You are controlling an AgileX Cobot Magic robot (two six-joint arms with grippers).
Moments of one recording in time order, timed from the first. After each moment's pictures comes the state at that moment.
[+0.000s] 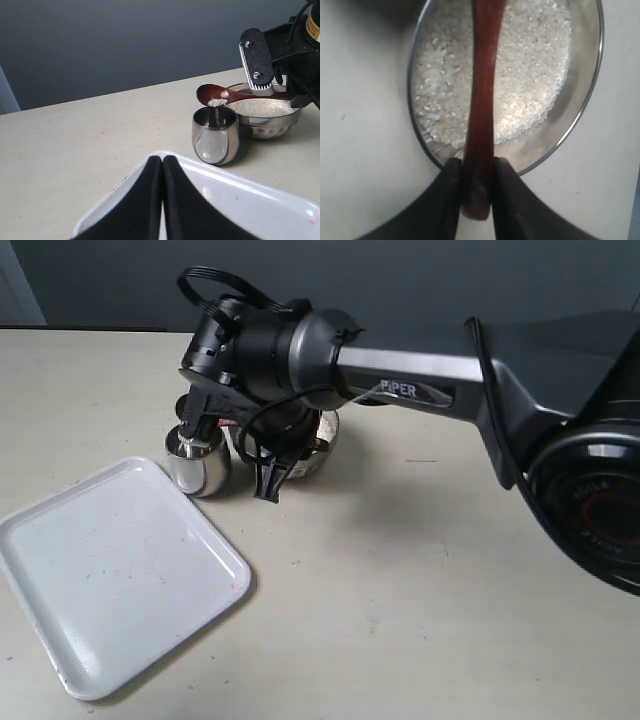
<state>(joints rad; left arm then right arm) -0.32 0.00 0.00 -0.18 0.22 0.27 1.03 2.25 -1.81 -0.57 1.10 -0.17</state>
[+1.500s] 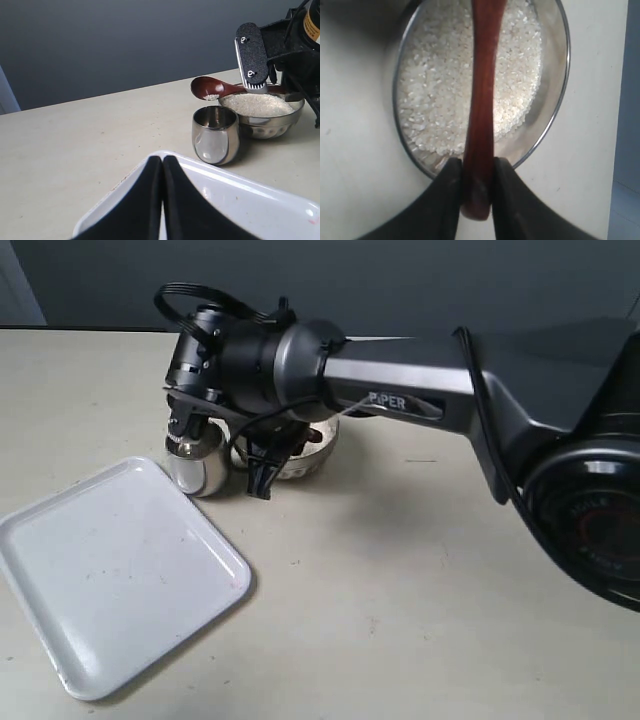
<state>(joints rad) -0.32 0.00 0.00 -0.18 0.22 0.27 1.06 2.25 -1.80 -0.67 1.10 -0.07</state>
